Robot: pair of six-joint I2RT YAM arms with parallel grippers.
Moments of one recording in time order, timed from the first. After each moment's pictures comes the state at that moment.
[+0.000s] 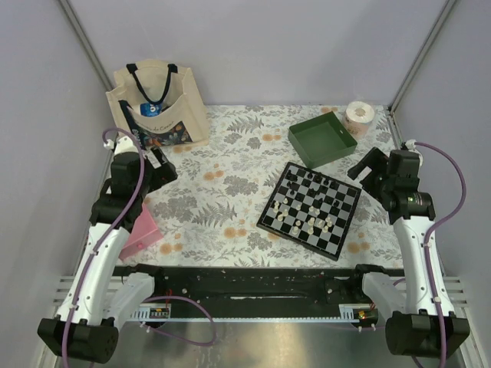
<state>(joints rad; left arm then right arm) -0.14 0.87 0.94 -0.58 -0.16 -0.49 -0.07 0.91 0.97 -0.72 0.02 0.64</state>
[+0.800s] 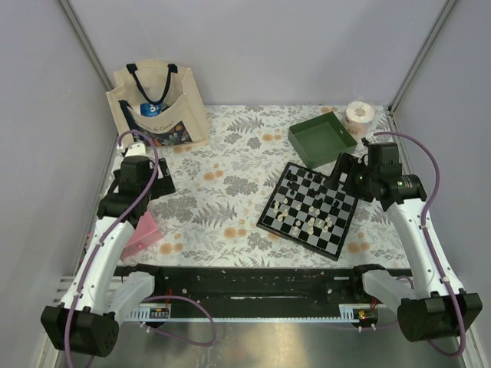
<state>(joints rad) -0.14 0.90 0.89 -0.67 -0.27 -0.32 0.09 1.03 1.07 -0.88 -0.17 0.43</state>
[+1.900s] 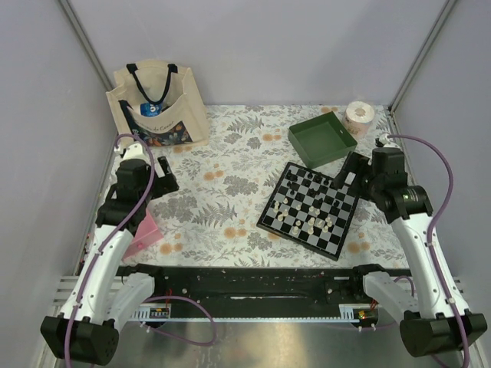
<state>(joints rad) -0.14 0.84 0.84 -0.58 -0.17 -0.36 0.13 0.91 1.06 -0.84 0.05 0.49</state>
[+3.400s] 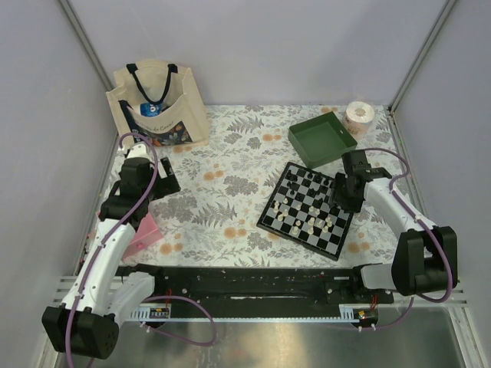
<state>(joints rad) -0.14 0.88 0.83 -0.60 -0.17 -0.37 0.14 1.34 0.91 -0.76 0.07 0.47</state>
